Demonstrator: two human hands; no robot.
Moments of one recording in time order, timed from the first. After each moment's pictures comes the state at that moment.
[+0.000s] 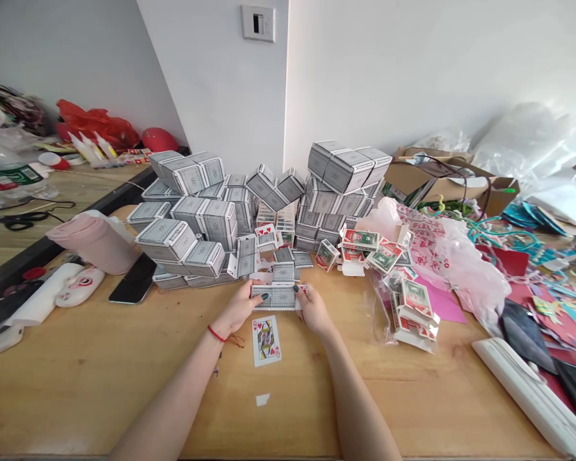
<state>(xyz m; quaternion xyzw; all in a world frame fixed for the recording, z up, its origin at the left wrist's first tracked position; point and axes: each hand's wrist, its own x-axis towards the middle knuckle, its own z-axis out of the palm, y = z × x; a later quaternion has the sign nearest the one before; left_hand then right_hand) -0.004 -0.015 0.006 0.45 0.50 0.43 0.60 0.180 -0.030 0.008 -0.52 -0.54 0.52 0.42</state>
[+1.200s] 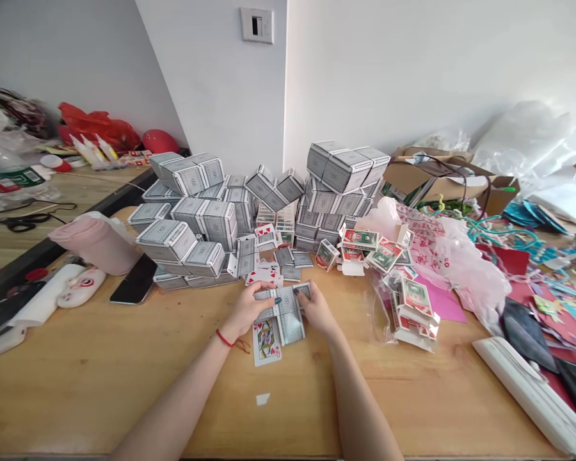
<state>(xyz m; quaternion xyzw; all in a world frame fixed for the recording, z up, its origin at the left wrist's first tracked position) 0.010 -0.026 0.012 0.53 0.50 0.44 0.53 0.187 -0.032 0.009 -0.51 -0.49 0.54 0.45</state>
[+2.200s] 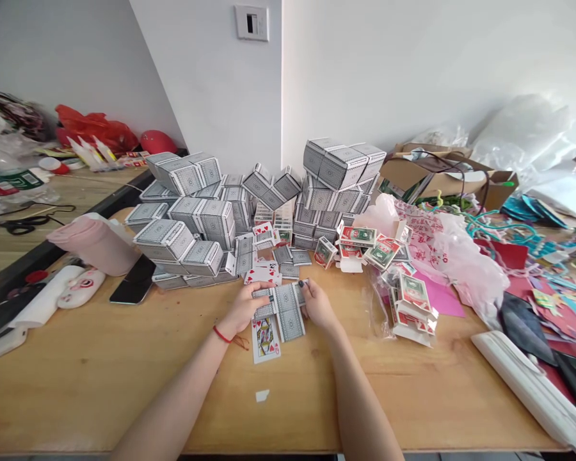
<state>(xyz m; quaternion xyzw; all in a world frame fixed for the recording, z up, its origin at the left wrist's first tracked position) 0.007 -0.023 0.007 0.45 0.46 0.43 0.63 0.194 -0.025 -0.003 -0.55 -0.49 0.53 0.42</state>
